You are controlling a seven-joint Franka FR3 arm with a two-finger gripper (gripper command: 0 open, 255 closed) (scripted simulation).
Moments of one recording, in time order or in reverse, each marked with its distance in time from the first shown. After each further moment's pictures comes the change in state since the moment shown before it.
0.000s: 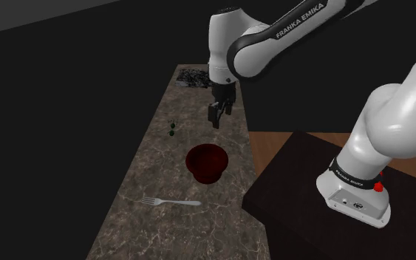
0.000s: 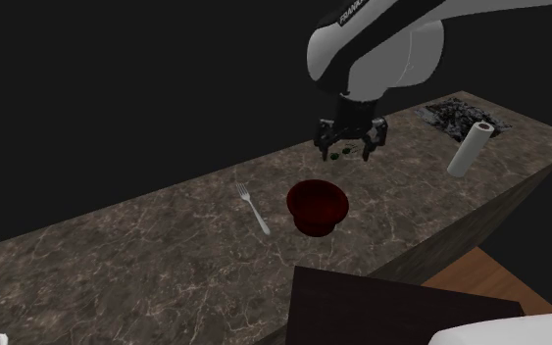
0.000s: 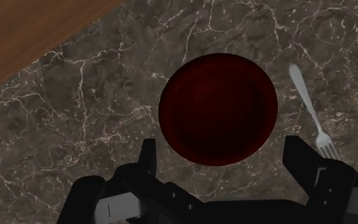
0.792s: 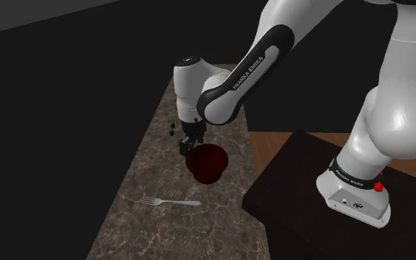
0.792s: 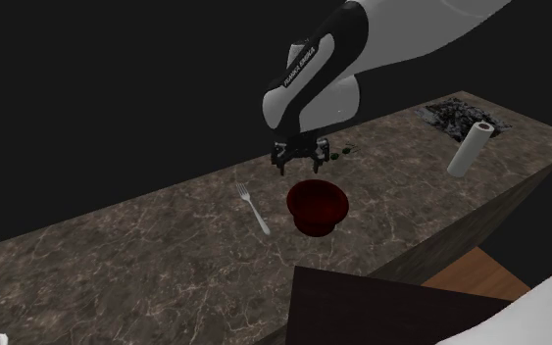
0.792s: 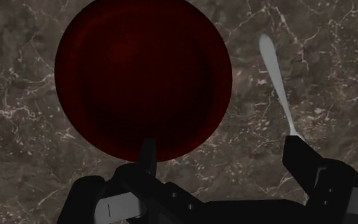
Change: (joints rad) arm 0.078 0.427 0.072 0.201 -0.145 0.229 0.146
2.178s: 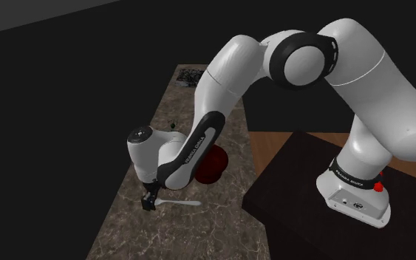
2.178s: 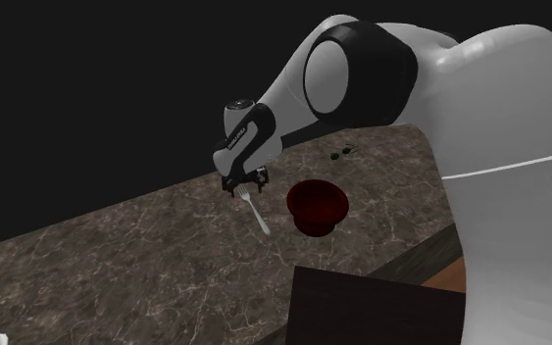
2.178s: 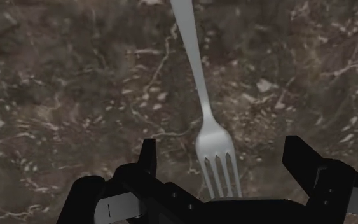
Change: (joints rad) arm 0.266 0.663 -0.060 0.599 -0.198 0.067 0.137
